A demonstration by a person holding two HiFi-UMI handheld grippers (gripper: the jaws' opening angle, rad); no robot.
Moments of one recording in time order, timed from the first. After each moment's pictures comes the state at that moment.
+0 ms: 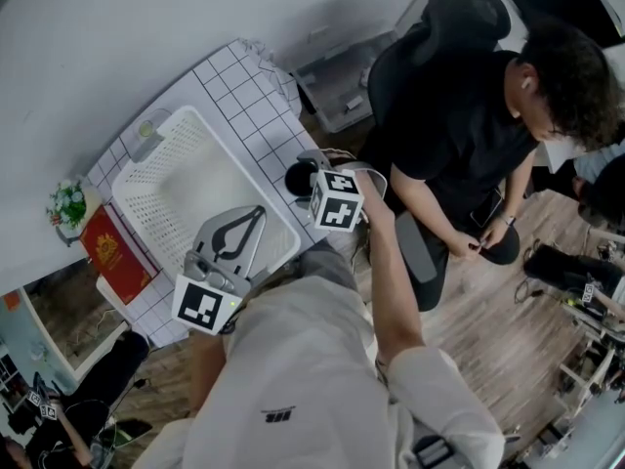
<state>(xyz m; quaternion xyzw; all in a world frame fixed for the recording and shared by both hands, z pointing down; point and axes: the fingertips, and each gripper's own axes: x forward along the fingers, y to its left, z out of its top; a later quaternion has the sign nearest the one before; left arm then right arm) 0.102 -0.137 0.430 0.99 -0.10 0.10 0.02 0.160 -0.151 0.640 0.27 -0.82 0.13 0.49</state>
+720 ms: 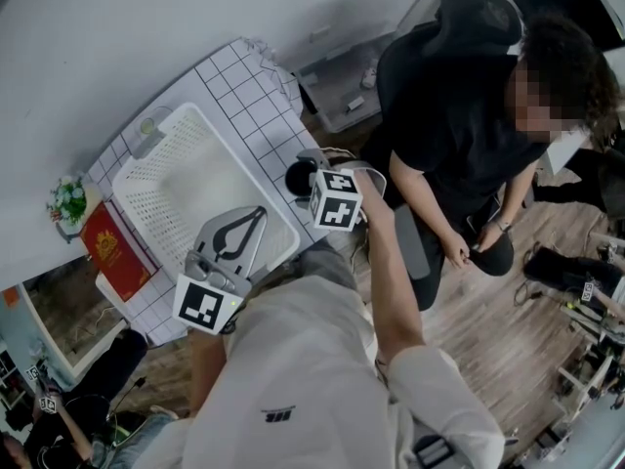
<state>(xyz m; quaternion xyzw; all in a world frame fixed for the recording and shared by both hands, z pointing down) 0.101 -0.133 0.430 0.99 -0.10 0.10 0.02 0.158 -0.150 0.641 0.26 -0.82 0.12 0.50</state>
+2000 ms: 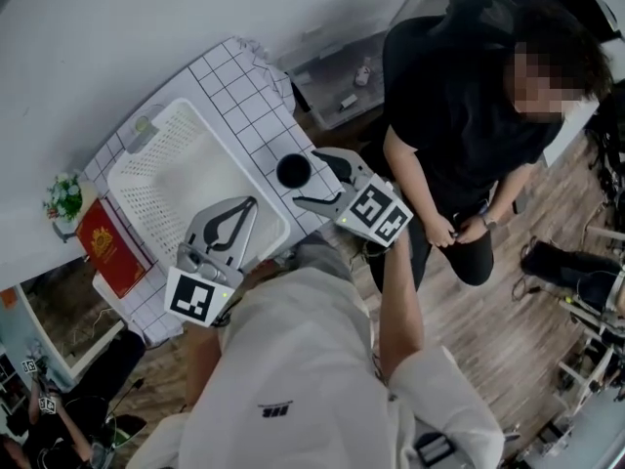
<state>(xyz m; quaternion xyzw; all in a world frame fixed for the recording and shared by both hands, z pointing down) 0.100 -0.130 0.423 0.99 -0.11 0.10 0.02 0.176 -0.130 0.534 0.41 -0.87 0.16 0.23</state>
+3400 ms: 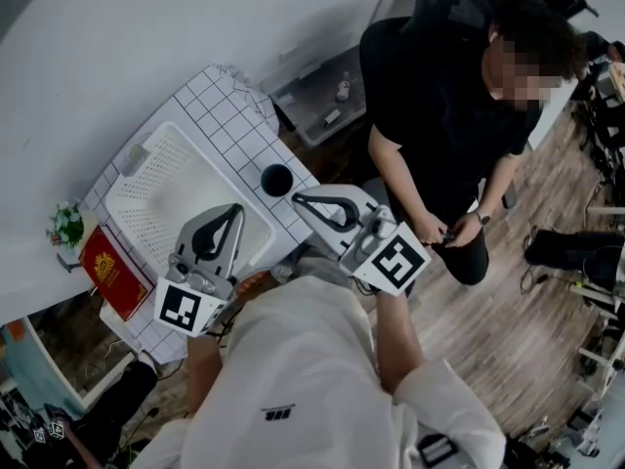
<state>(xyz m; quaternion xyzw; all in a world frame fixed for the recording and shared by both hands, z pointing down) 0.106 -0.111 0.377 1.00 -0.09 0.02 0.01 0.169 -0.080 0.365 0.52 -0.85 0.00 -0.01</state>
